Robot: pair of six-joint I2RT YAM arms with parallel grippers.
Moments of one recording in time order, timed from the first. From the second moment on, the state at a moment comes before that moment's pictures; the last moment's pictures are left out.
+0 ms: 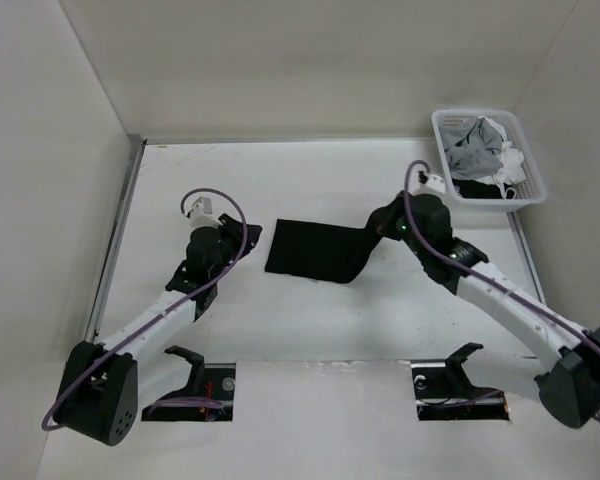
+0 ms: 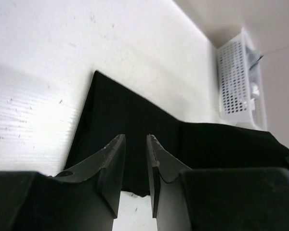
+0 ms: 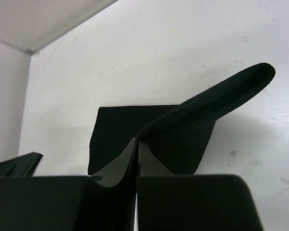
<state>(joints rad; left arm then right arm) -0.37 1.08 0.43 0.35 -0.05 -0.91 0.50 1.05 0.78 -0.08 0.23 0.73</state>
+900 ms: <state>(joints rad) -0.09 0.89 0.41 0.29 0.12 -0.96 0.96 1.86 1.47 -0.32 0.29 0.55</state>
